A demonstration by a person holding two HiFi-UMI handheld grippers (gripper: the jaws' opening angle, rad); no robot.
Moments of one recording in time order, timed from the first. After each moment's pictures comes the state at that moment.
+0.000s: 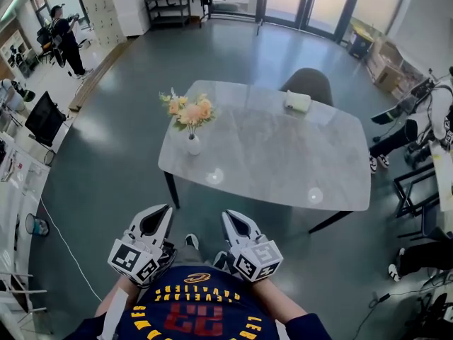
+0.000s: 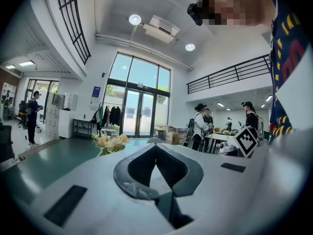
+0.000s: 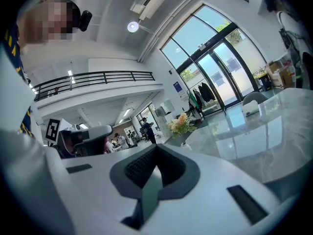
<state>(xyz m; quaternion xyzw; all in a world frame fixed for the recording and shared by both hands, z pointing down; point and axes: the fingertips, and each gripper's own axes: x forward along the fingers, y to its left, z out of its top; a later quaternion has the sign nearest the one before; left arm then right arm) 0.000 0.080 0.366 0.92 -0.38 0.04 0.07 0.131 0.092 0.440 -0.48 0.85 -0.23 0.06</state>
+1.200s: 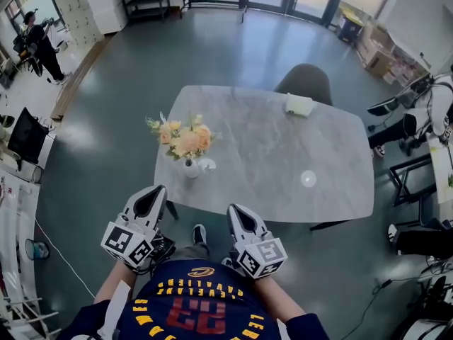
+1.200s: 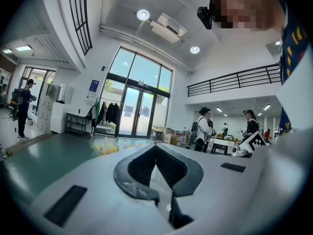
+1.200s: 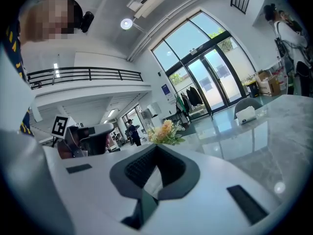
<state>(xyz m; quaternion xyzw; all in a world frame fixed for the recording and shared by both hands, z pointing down) -0.011 -0.122 0.373 0.93 -0.35 0.02 0.10 0.148 -0.056 0.446 -0.55 0.80 -0.23 0.05</state>
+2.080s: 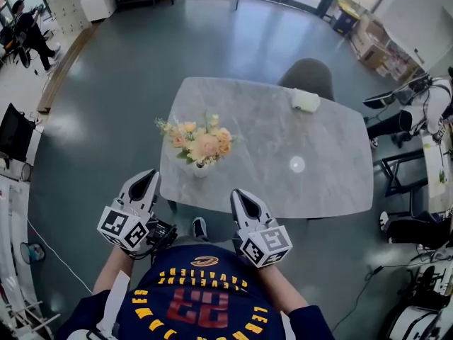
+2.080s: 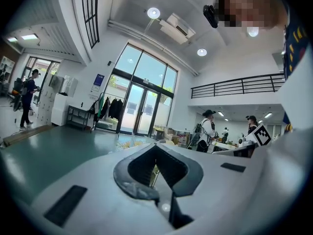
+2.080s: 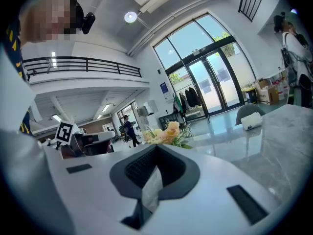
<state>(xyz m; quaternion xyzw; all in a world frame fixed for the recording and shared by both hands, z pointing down) -0.080 -0.210 0.414 0.93 -0.35 0.01 0.13 0.105 -0.123 0.440 -0.58 0.79 -0.20 0.02</state>
